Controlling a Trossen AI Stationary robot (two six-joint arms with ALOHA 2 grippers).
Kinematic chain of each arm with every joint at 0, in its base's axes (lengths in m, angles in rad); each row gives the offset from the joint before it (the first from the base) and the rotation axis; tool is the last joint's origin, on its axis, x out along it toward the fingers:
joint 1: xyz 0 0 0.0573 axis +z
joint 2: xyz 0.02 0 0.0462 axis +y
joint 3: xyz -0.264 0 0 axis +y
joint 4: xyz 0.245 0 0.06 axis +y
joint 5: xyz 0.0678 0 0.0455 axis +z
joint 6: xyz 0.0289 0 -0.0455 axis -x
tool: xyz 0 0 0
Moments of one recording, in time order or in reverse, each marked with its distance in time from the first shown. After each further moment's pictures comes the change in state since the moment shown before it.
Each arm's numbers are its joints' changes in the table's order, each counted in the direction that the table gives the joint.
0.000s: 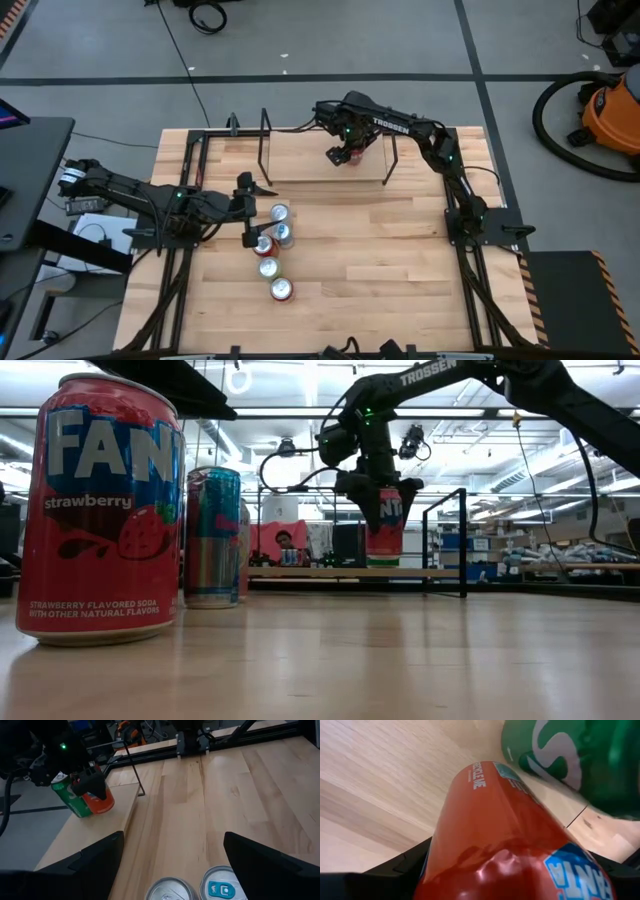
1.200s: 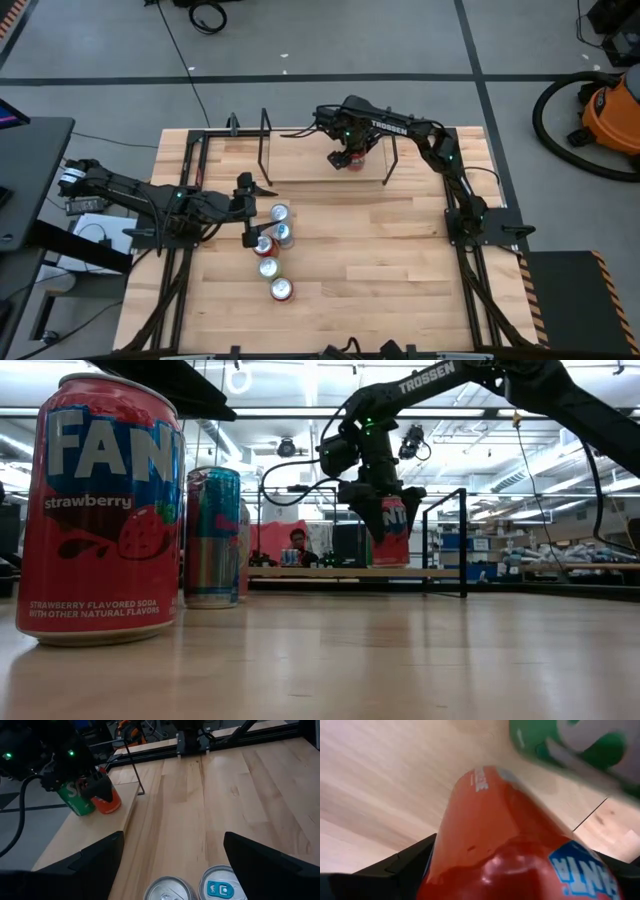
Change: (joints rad) left arm 0.000 0.000 0.000 0.003 0.000 0.014; right arm -0.004 0.003 0.072 -0.038 0.018 0.007
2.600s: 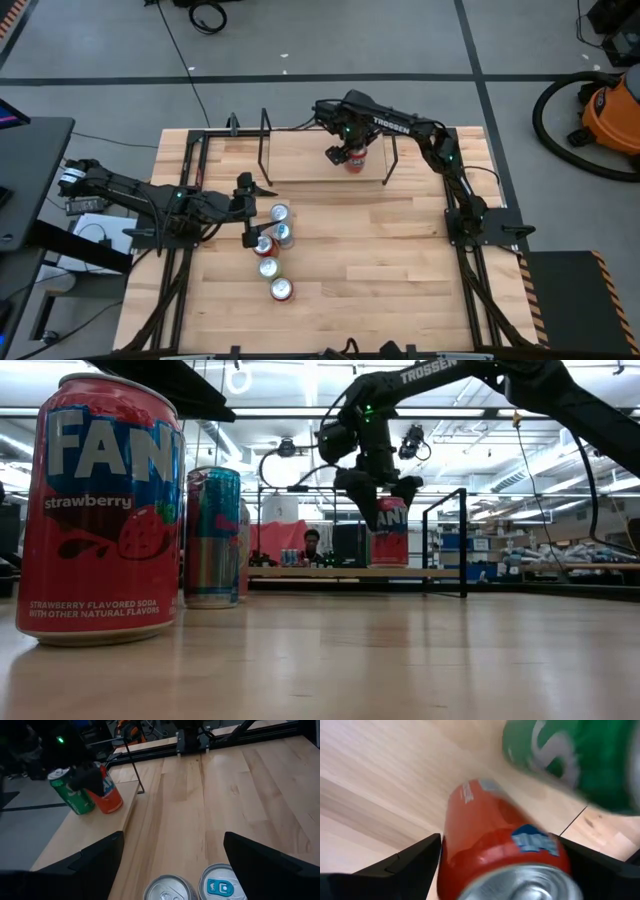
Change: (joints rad) left arm 0.000 0.000 0.000 0.007 0.000 0.003; right arm 0.008 -0.003 -0.095 0.042 -0.018 -0.019
